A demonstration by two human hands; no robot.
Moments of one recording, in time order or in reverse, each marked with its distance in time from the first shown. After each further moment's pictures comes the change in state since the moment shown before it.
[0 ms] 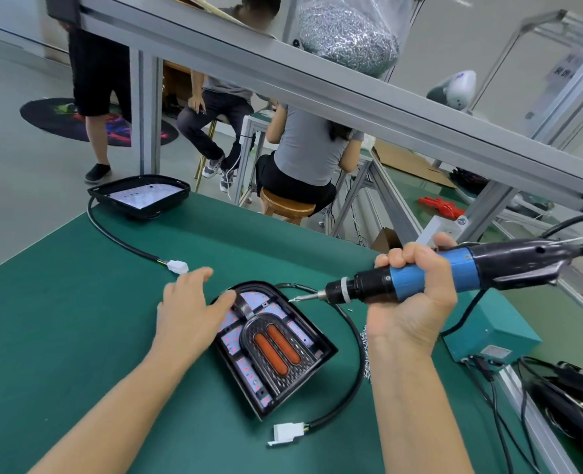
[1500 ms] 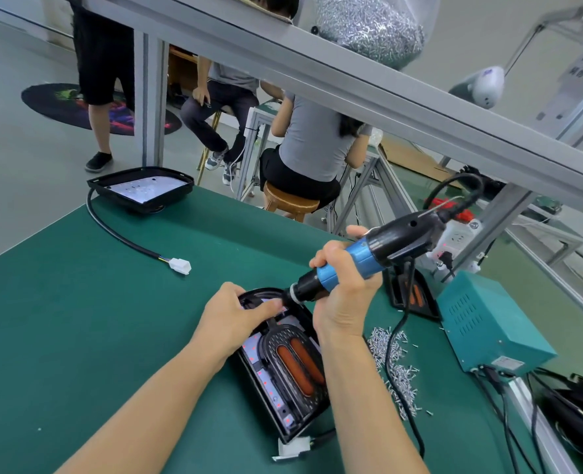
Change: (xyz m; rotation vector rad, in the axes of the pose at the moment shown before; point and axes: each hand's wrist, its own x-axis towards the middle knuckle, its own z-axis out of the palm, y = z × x) left_hand 0.013 0.004 0.041 -0.310 -0.240 -0.145; right_hand 0.001 0.080 -0.003 -0.372 -0.144 -0.023
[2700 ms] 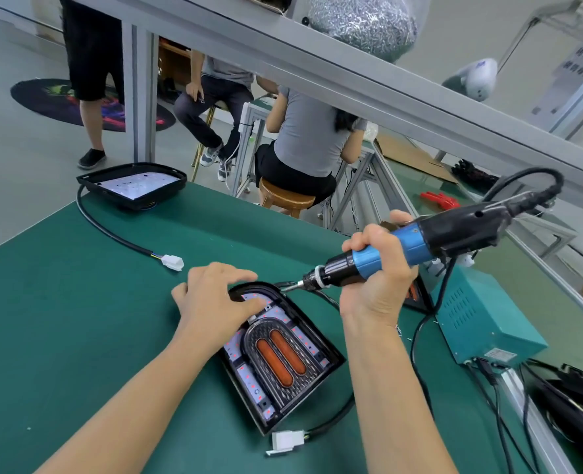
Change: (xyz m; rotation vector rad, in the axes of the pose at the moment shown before) left_hand -0.009 0.017 -0.015 0.320 0.145 0.254; right_hand 0.021 -0.029 -0.014 0.177 0.043 -0.005
